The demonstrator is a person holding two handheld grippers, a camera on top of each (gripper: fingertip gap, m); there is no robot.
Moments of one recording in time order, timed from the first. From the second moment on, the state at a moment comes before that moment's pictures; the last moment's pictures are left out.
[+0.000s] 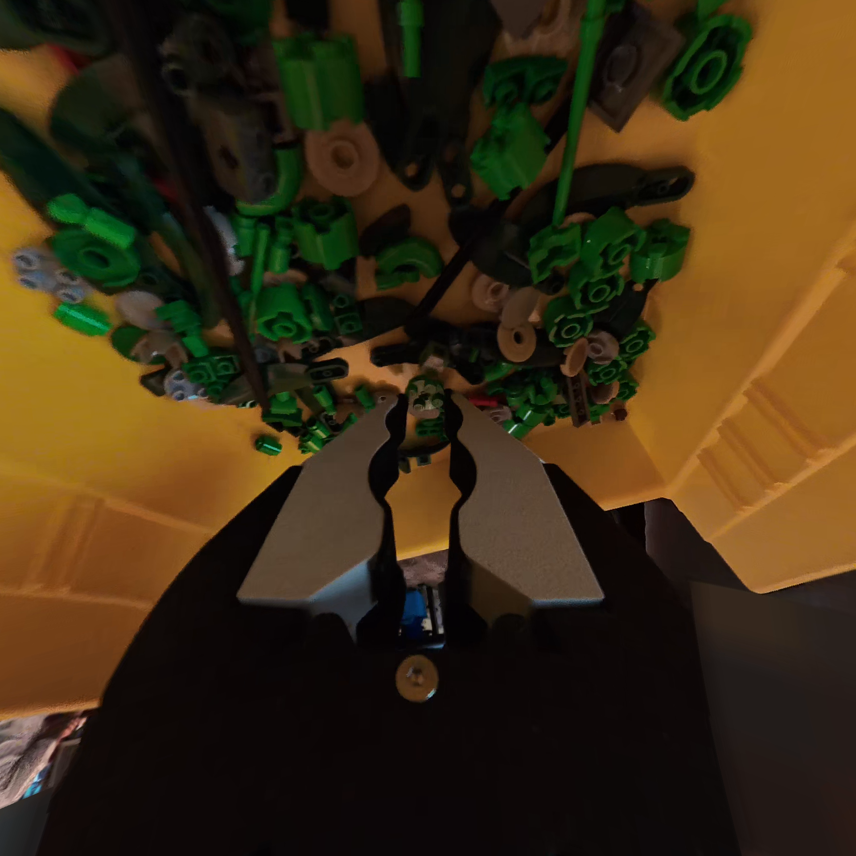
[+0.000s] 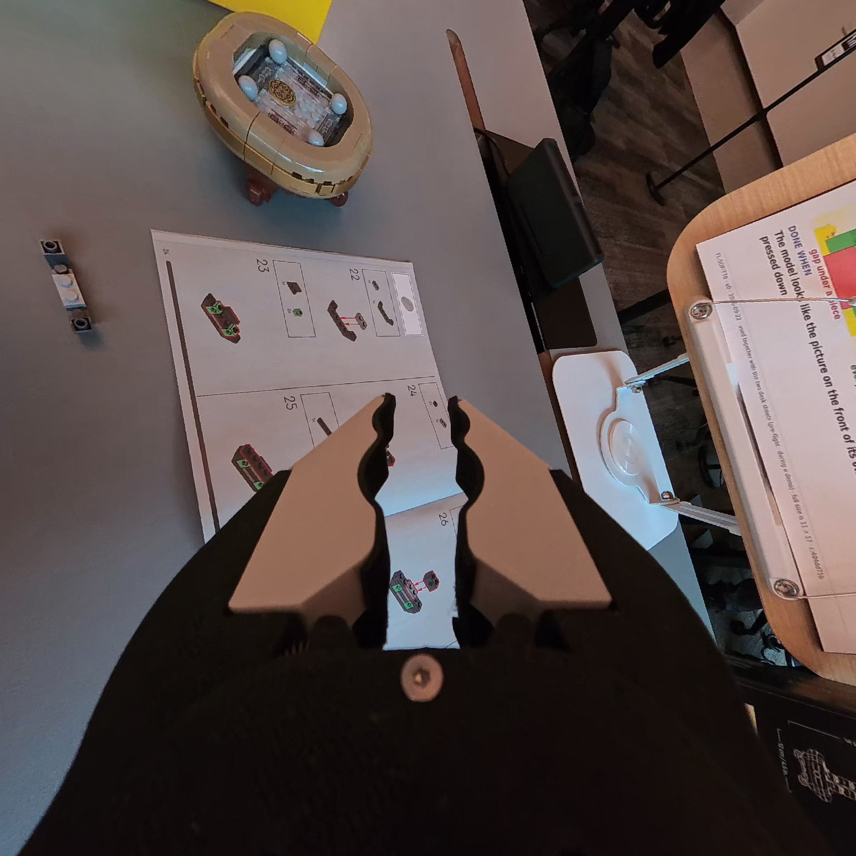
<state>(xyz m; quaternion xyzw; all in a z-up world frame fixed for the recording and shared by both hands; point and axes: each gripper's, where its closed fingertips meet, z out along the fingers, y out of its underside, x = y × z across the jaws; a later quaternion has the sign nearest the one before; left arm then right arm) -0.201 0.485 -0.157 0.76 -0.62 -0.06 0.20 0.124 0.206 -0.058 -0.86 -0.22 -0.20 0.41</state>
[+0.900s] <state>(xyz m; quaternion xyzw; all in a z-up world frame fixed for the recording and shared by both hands) -0.219 0.462 -0.153 0.72 -0.65 -0.05 0.25 0.124 0.206 -0.063 -0.87 -0.22 -0.20 0.40</state>
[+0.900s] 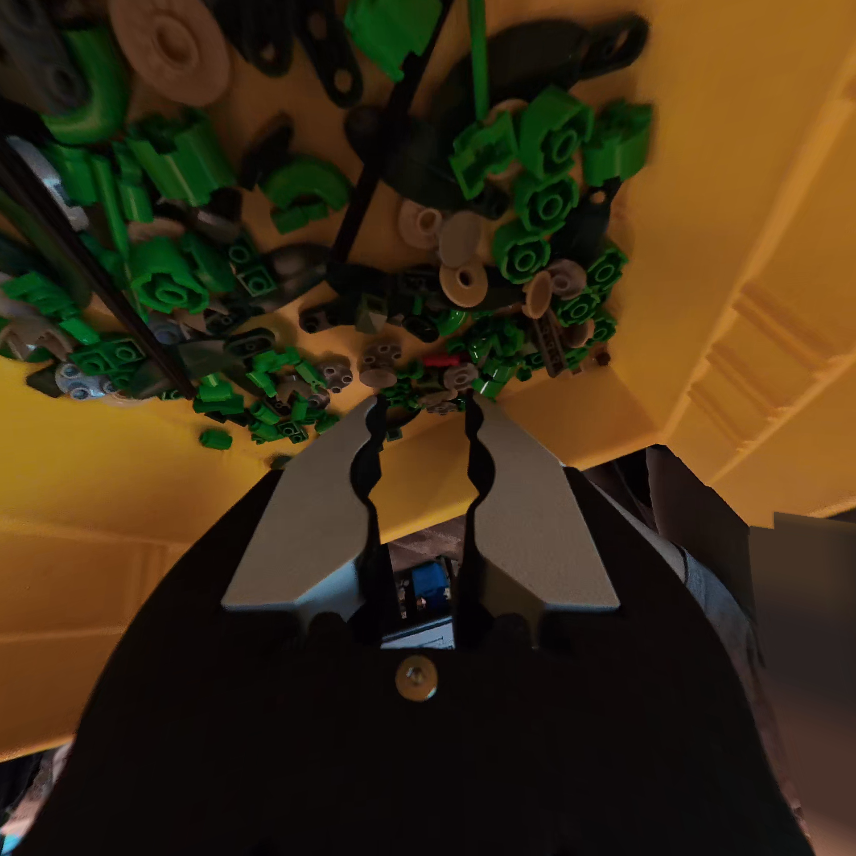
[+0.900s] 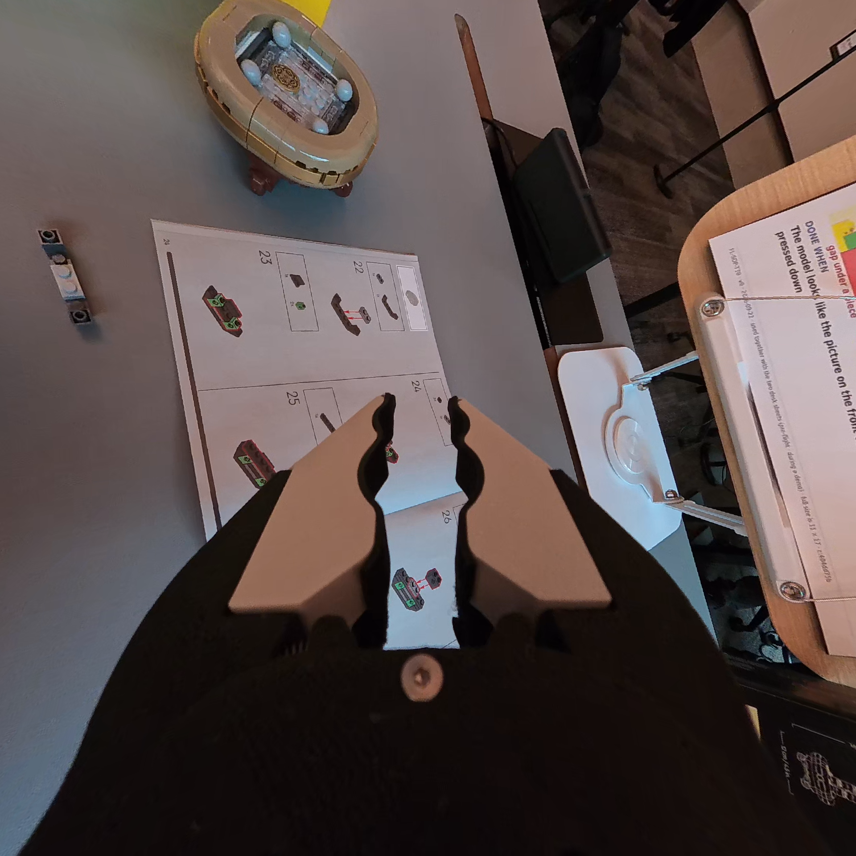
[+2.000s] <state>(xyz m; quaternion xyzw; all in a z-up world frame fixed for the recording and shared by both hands) -0.221 0.469 -0.158 0.73 -0.63 -0.08 0.26 0.124 0.206 -0.067 -0.87 -0.23 -0.20 0.39</state>
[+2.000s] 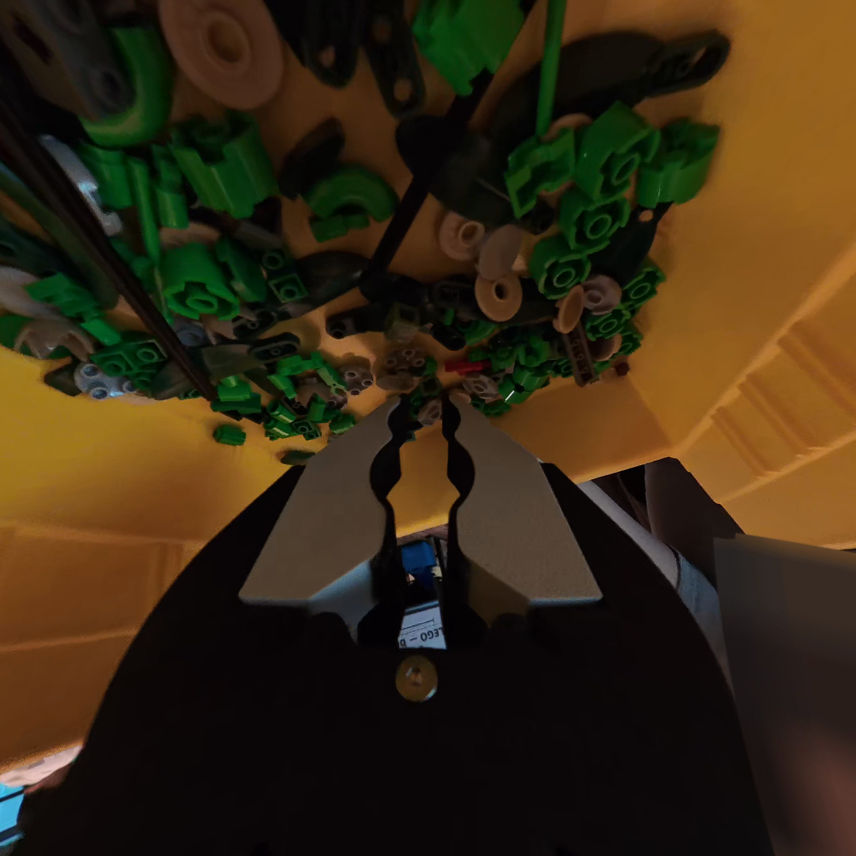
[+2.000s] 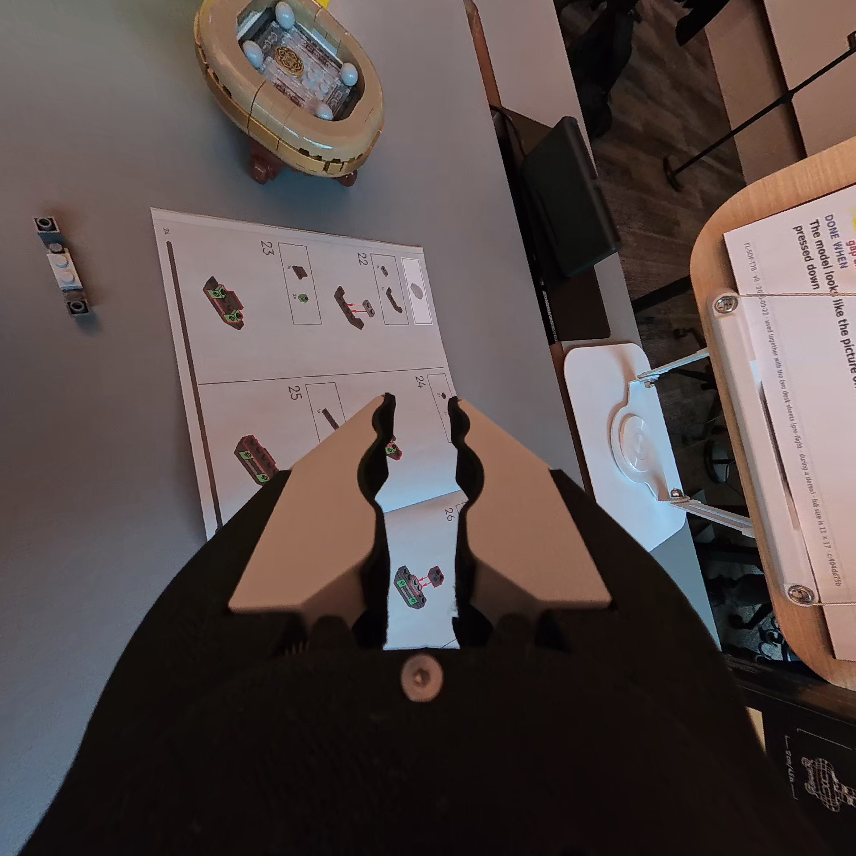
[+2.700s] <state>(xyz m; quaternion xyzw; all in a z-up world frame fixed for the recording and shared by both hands) -0.210 0.451 -0.156 0.69 -0.68 -0.06 0.25 0.125 0.206 -0.071 -0.87 -0.23 -0.20 0.38</state>
